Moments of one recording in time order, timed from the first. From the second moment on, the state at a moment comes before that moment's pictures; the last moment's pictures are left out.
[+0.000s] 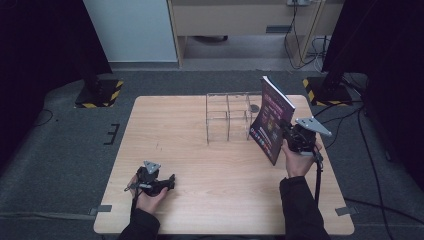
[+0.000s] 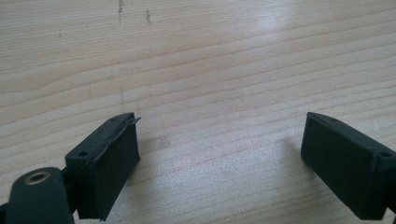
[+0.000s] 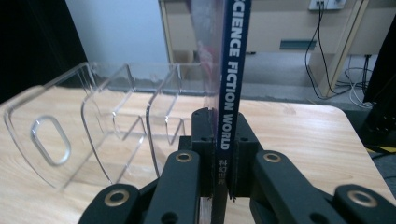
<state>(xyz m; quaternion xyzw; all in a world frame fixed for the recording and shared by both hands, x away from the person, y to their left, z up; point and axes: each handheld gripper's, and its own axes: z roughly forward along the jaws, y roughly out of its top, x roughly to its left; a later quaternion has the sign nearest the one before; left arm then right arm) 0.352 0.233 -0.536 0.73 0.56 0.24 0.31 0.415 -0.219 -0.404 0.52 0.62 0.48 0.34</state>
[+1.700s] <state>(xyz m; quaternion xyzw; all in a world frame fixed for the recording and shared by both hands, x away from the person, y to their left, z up) 0.352 0.233 -0.536 0.73 0.56 0.24 0.31 0.455 -0.206 -0.424 0.53 0.57 0.52 0.34</state>
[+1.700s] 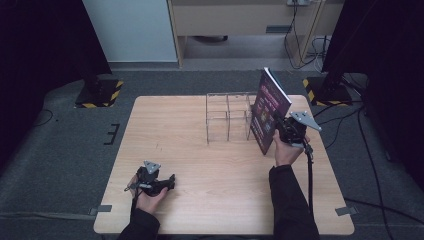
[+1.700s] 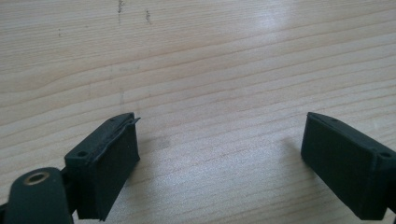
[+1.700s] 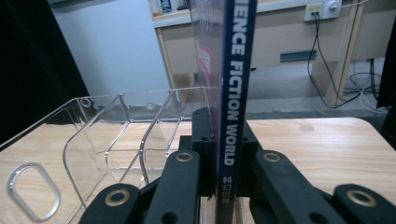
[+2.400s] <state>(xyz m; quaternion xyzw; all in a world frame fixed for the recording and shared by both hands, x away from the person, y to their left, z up) 0.352 0.233 -0.536 0.73 0.56 0.24 0.31 0.457 -0.204 -0.426 0.53 0.55 0.52 0.38</state>
